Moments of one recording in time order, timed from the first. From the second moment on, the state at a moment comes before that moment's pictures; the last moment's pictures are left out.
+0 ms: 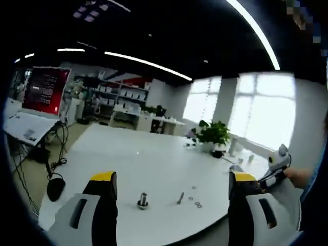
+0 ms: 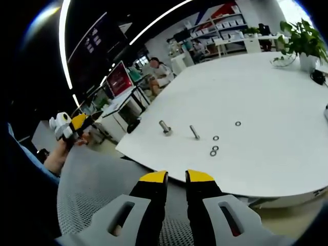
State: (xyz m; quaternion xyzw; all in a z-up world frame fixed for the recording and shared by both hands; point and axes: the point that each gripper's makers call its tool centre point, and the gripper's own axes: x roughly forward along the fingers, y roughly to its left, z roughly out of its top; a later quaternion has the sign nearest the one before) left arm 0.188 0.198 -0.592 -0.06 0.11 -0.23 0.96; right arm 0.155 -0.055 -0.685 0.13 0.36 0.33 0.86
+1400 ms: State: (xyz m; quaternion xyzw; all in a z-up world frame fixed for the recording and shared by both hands) left arm 0.192 0.227 -0.630 0.02 0.16 -0.18 0.97; right arm 0.141 -0.041 -0.691 -0.01 0.37 0.39 0.84
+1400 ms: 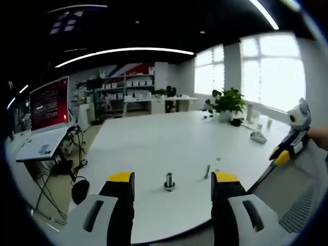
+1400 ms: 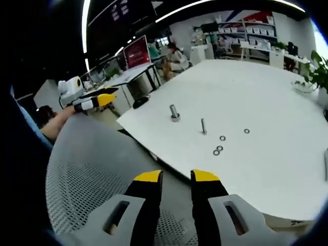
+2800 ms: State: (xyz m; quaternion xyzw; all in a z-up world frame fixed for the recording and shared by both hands) left arm 0.188 0.229 -0.644 -0.01 0.21 -0.18 0.96; right arm 0.219 -0.037 -0.705 -0.07 0.41 0.44 0.79
